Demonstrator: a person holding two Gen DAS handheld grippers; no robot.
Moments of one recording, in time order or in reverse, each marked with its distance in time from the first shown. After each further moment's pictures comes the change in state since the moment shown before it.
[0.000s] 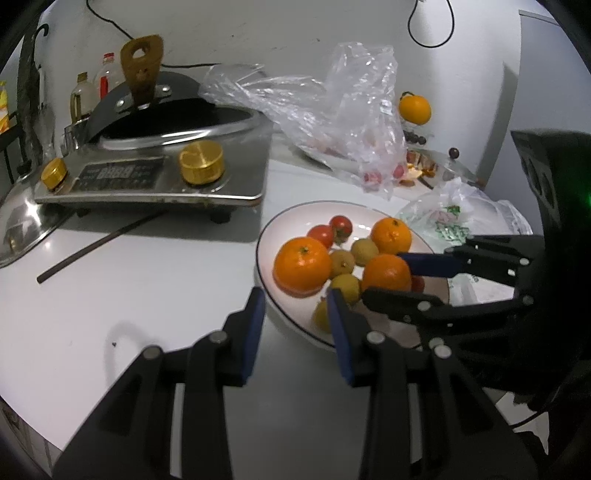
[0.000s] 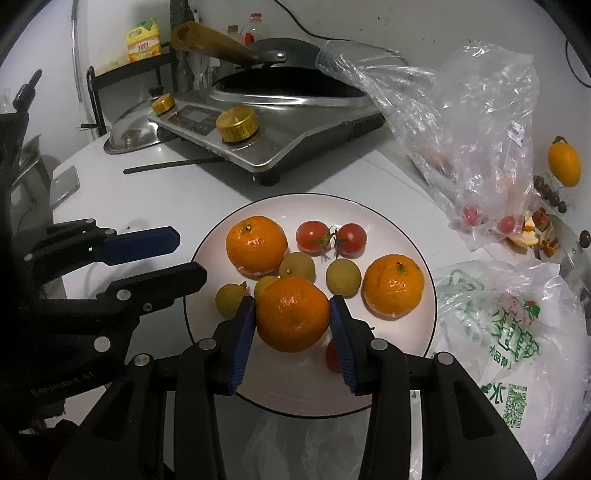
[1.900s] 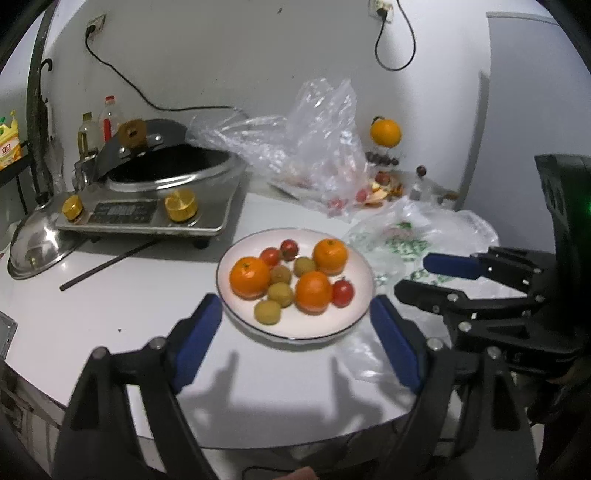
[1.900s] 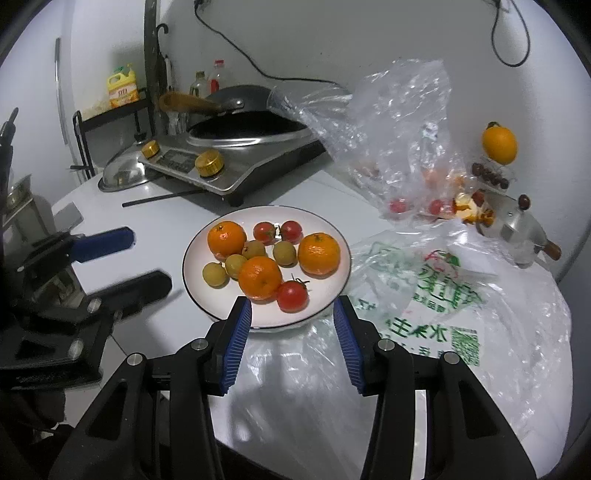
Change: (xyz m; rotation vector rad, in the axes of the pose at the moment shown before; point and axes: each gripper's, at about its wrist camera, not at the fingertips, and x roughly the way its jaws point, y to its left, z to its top) left arm -0.070 -0.069 -0.009 0.045 -0.119 0.018; right arm -0.099 -0.026 -0.052 0.121 -0.153 -0.081
